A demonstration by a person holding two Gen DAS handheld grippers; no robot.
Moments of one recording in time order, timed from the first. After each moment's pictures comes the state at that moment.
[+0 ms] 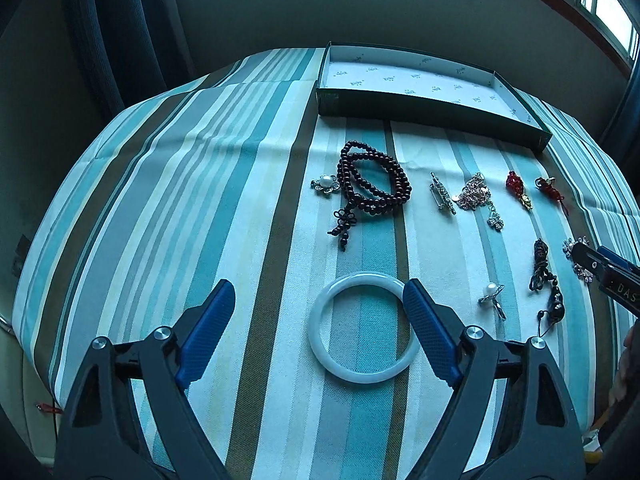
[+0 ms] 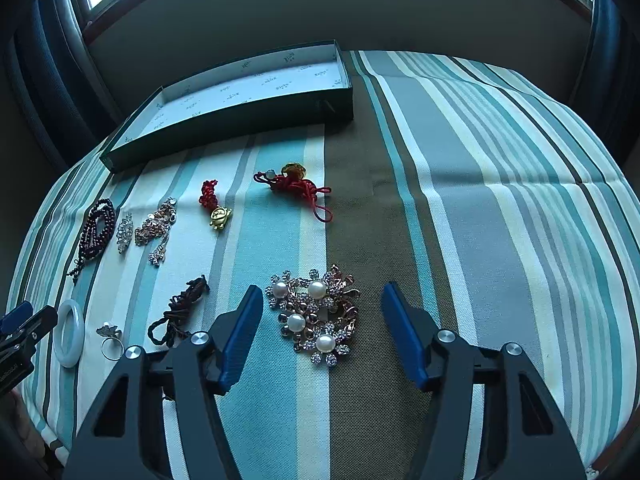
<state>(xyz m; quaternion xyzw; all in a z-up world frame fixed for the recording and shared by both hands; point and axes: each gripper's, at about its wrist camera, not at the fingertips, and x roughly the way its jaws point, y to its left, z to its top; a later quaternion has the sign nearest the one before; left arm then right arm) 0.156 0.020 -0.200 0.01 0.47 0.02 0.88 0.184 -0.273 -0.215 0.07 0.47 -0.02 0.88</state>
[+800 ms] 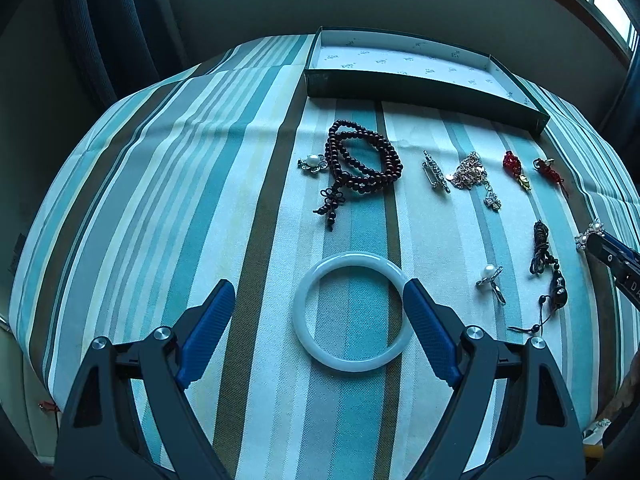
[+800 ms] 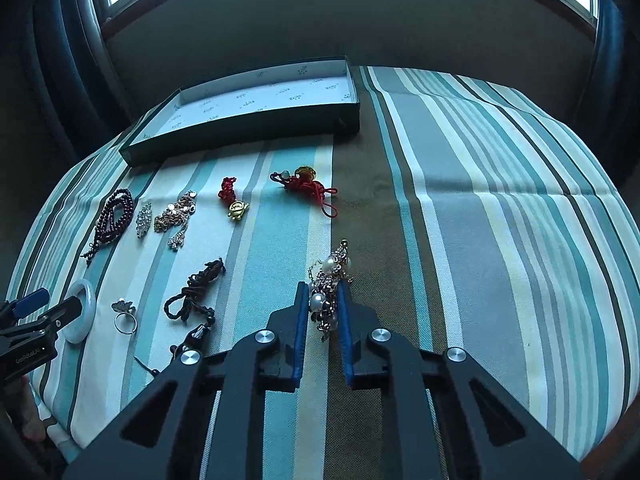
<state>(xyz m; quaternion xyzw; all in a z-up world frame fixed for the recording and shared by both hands) 0.155 0.012 -0.210 0.01 0.49 0.01 0.87 0.162 -0.272 -0.204 0.05 0.45 0.00 0.89</state>
